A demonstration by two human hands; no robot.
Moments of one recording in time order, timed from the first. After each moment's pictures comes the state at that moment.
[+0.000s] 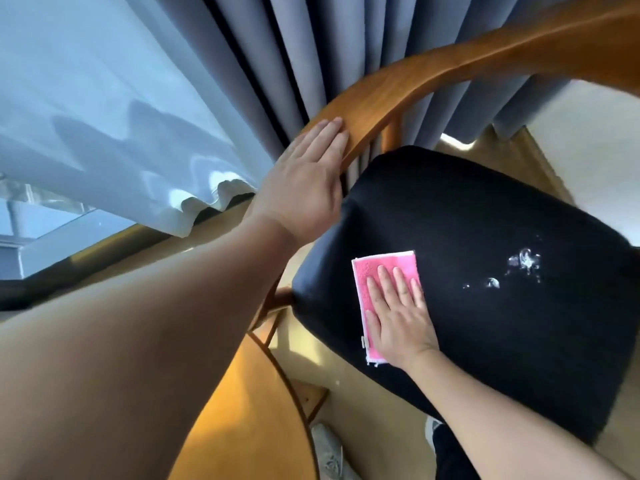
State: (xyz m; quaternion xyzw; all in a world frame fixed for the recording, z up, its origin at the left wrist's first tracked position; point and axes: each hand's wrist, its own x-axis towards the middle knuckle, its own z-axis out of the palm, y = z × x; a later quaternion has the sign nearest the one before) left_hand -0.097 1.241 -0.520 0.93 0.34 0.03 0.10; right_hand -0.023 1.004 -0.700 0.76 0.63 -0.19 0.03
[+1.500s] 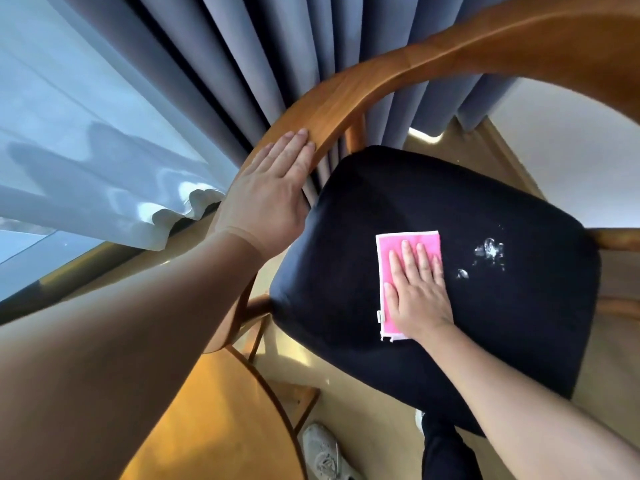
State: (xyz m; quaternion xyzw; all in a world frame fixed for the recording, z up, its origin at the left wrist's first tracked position) left_hand -0.095 1.242 -0.525 0.95 0.30 0.01 0.06; right_hand 0.042 1.003 -0.696 0.82 0.53 -0.19 0.06
